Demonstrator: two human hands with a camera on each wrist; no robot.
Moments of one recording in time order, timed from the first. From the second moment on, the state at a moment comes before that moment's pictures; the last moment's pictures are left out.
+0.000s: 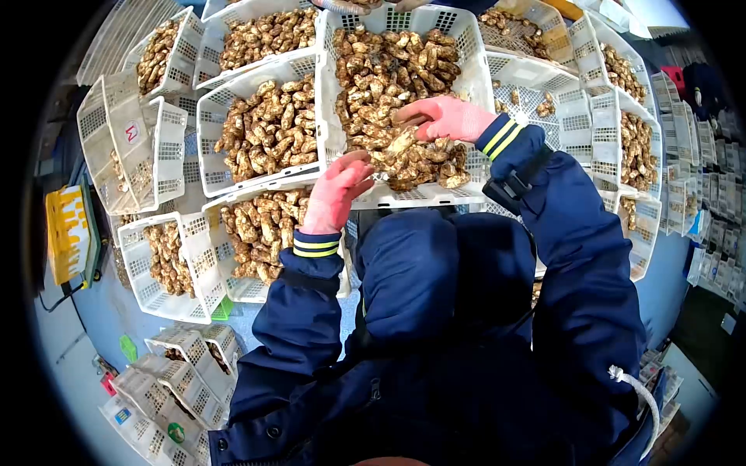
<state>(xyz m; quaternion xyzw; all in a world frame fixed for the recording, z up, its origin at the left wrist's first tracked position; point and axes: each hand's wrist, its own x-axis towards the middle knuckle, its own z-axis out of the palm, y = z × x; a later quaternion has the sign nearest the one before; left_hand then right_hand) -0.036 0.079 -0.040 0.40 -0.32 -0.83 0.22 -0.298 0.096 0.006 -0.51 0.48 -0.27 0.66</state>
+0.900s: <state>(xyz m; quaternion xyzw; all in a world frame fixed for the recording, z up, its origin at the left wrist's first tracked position) -0.014 0.091 -0.039 0.17 0.08 -0.95 0.26 -0.329 0.114 -0.064 -0.62 0.71 0.27 0.20</state>
